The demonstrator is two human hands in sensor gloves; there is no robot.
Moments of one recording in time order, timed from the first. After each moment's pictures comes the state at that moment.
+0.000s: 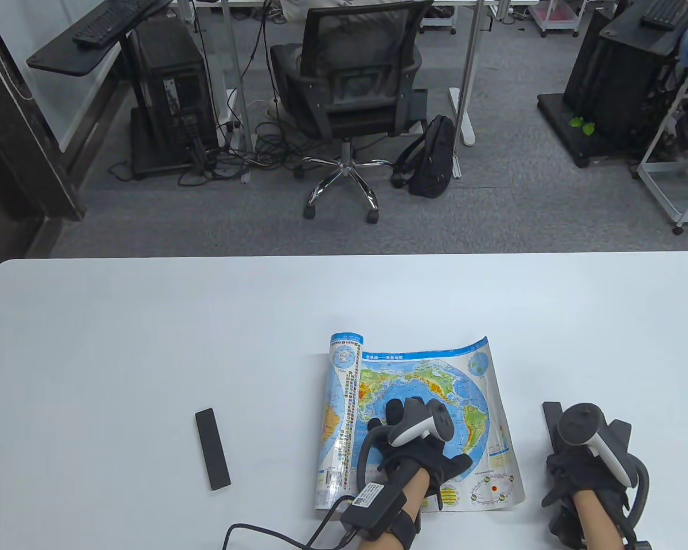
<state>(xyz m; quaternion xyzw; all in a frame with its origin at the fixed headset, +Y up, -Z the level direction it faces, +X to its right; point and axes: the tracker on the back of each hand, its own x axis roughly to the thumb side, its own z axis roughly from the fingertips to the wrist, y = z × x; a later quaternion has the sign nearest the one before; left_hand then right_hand) 0.085 -0.807 -0.363 -0.40 -0.11 0.07 0.91 0.345 -0.754 -0.320 -0.21 0.16 0.96 0.11</state>
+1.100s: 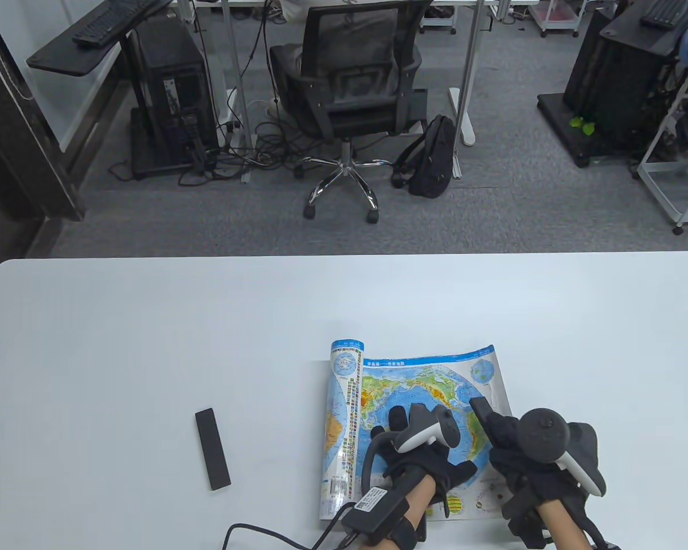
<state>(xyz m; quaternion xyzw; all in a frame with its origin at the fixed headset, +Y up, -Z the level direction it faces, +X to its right) 0.094 -0.806 -0.351 -0.41 -0.10 0.06 0.90 0.269 -0.723 -0.310 -0.01 0.07 0.98 0.17</state>
